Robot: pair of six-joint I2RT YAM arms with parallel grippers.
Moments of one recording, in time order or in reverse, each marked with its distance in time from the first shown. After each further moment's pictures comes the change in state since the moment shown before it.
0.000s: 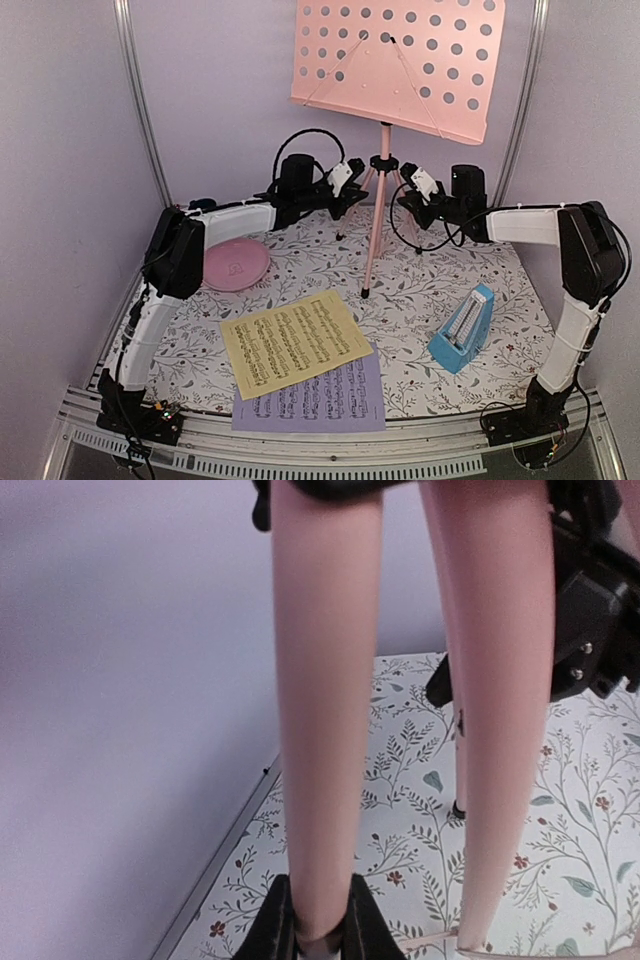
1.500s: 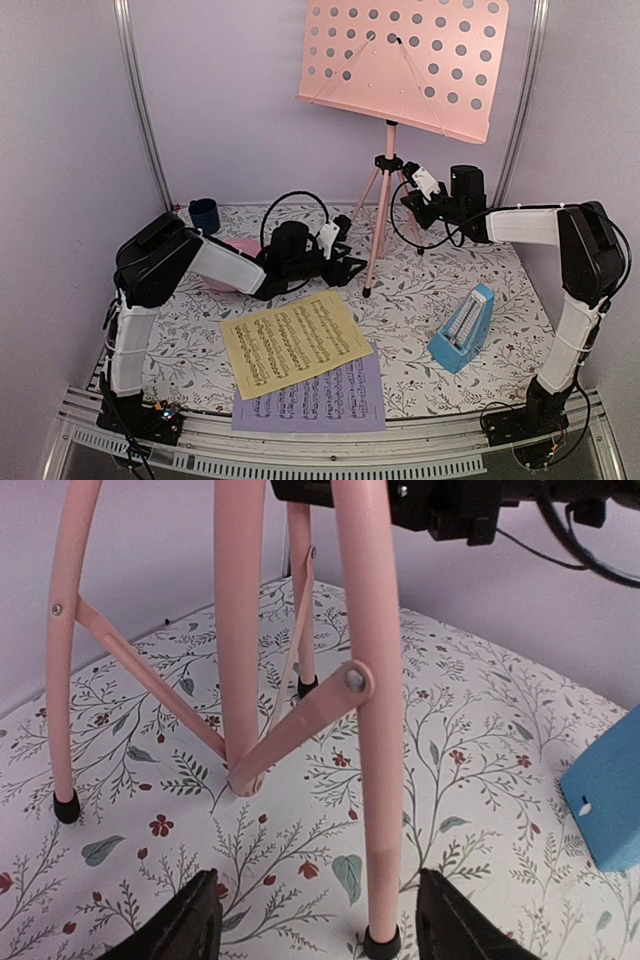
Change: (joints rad) left arm -0.156 -0.266 -0.827 0.483 -0.155 -0.459; right arm 0.012 0.001 0.000 -0.010 0.069 0.061
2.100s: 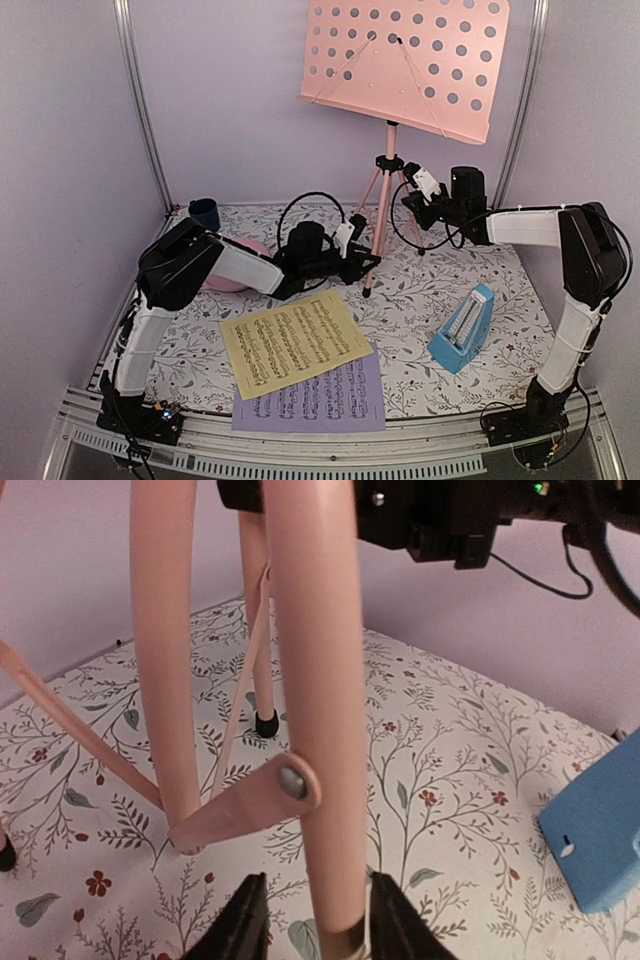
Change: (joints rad) left arm -0.026 0.150 0.189 0.025 0.062 -0.062; right arm 0.005 -0.010 -0.020 0.015 0.019 0.011
